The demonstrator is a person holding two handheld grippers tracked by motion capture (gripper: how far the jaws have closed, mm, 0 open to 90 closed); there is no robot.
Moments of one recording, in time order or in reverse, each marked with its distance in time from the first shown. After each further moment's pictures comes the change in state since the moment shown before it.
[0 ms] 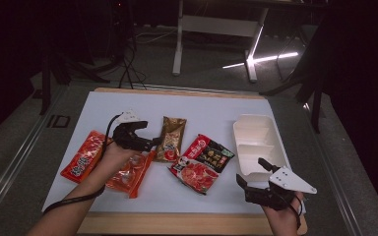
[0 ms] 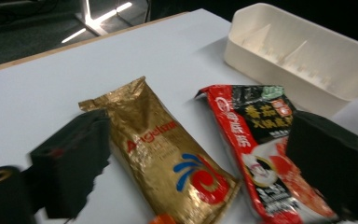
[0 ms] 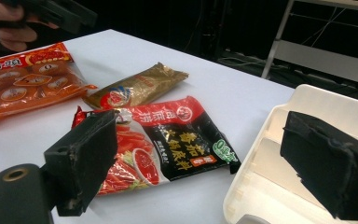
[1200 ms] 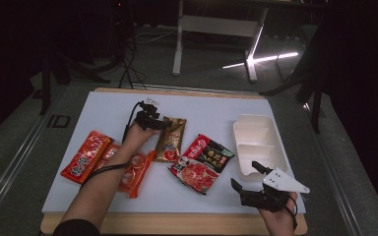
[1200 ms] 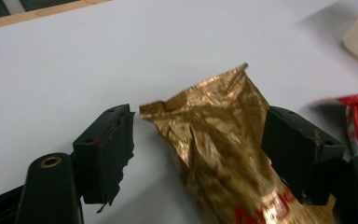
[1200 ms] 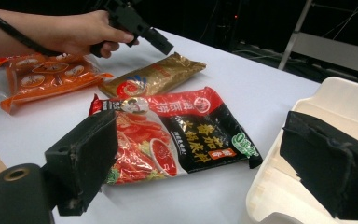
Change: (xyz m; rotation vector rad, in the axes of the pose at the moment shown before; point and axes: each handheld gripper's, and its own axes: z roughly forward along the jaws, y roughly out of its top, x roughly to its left) left arm 0.069 0.006 0.109 0.158 0.138 -0.115; right arm 0.008 -0.005 0.007 0.039 0.058 -0.010
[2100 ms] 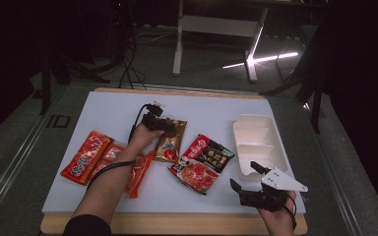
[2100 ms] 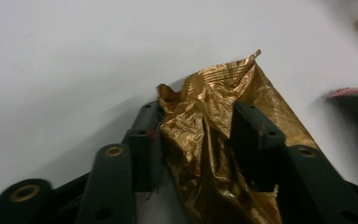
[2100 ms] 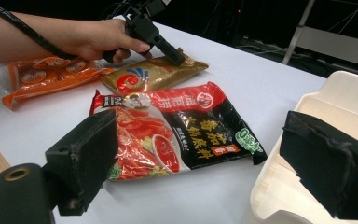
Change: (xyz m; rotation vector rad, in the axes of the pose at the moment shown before) left arm 0.001 -0.003 0.031 0.113 -0.059 -0.038; right arm 0.000 -0.001 0.003 0.019 0.012 0.005
